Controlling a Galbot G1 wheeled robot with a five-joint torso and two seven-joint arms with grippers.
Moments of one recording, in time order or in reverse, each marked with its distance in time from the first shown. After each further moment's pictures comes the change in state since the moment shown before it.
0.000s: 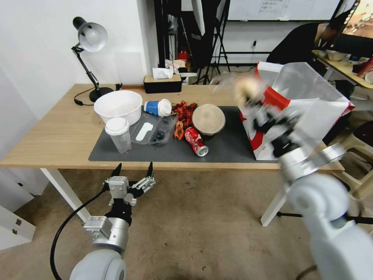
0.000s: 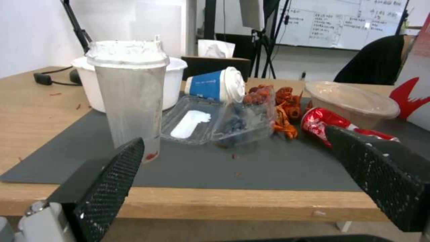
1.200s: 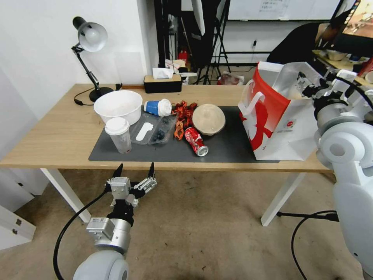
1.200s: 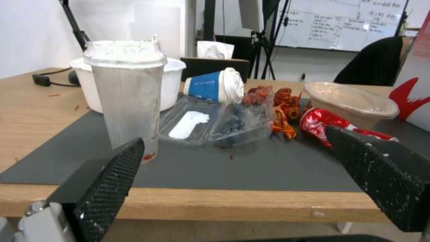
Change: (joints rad) left arm -0.001 -0.010 0.004 0.012 0.011 -0.019 0.005; right arm 0.208 -0.059 0.017 -0.120 0.152 -0.352 0.484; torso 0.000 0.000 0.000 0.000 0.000
